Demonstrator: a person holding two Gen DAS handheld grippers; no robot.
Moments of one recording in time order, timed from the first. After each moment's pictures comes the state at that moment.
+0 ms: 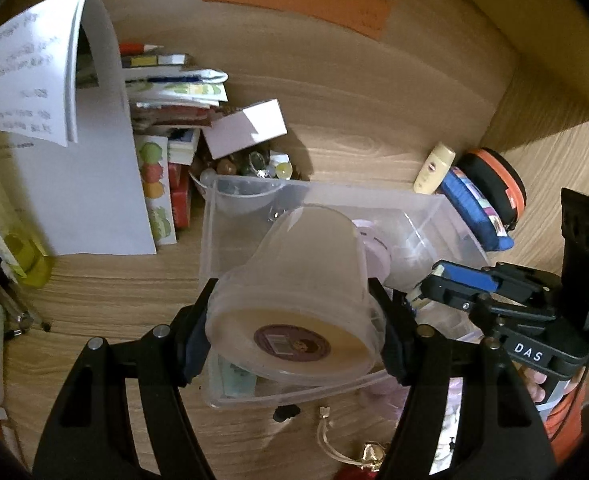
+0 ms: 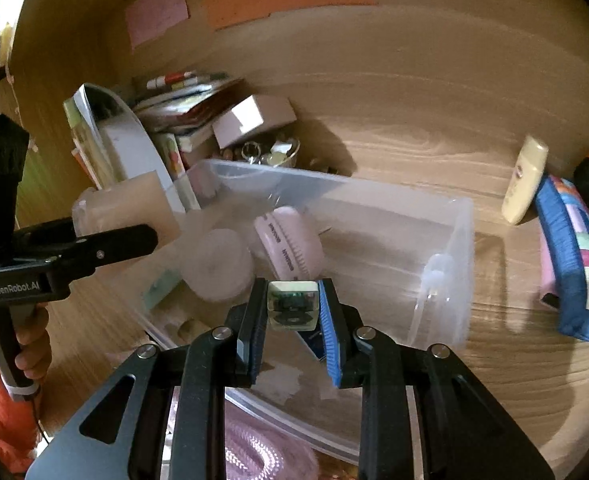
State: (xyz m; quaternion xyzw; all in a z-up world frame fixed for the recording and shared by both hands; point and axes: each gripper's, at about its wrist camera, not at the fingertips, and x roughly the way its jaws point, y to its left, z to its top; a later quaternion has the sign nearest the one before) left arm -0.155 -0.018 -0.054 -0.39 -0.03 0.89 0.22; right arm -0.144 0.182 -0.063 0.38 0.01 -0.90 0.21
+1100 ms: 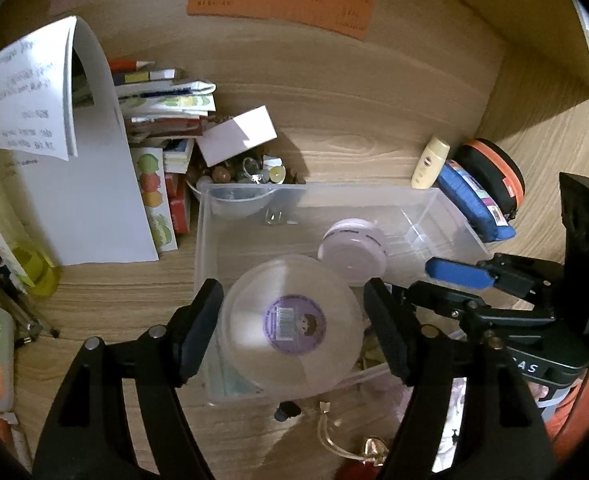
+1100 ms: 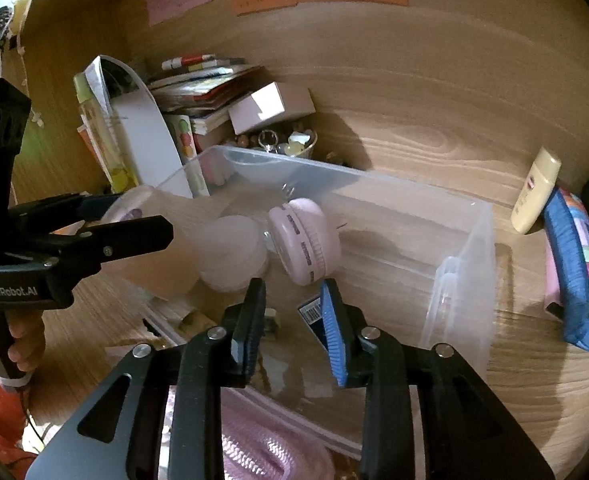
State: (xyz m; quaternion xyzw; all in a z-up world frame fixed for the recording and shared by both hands) left arm -0.146 -0.014 -0.044 -0.37 -0.01 0.90 0.22; right arm -0.139 0.168 -0.064 0.38 0.04 -0.90 0.21
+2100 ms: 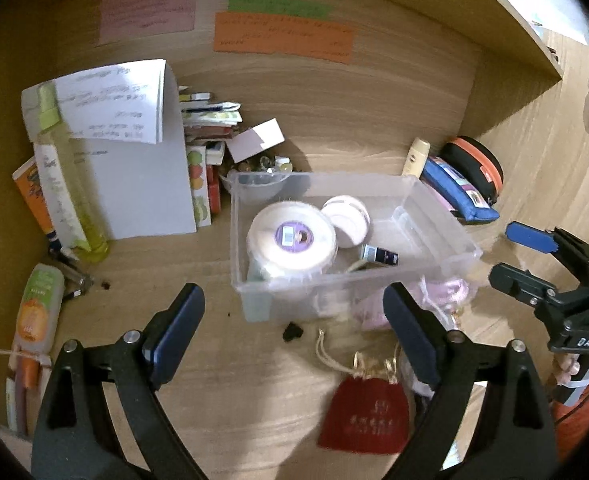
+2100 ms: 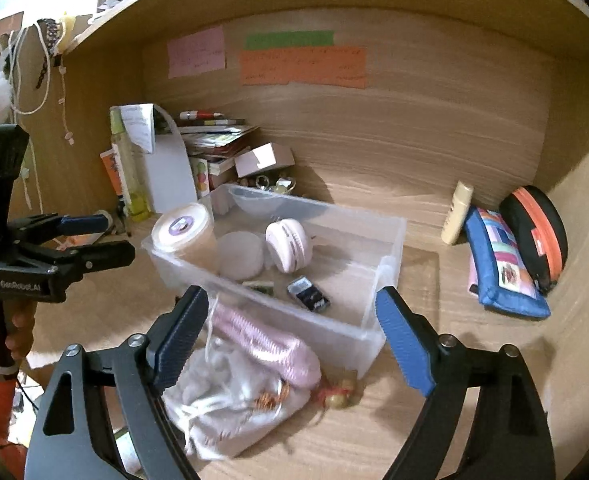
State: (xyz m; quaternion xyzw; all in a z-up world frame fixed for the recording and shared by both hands) left arm -0.060 -0.045 -0.028 -0.34 0.01 0.92 0.20; right arm -0.029 0.192 -0.021 0.29 0.05 -0.94 0.16
